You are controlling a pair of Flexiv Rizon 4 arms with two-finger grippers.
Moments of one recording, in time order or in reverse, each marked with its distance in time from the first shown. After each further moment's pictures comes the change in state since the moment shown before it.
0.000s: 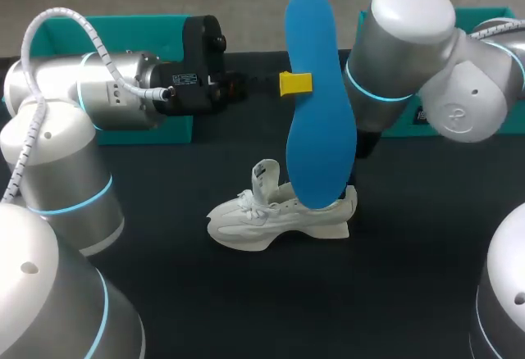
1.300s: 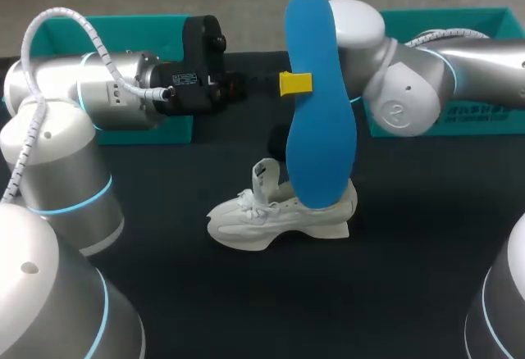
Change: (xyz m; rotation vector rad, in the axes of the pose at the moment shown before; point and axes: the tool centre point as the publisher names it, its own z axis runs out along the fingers) left arm 0.000 0.000 0.000 0.000 0.000 0.000; right arm -0.013 0.029 0.076 0.031 0.124 -0.071
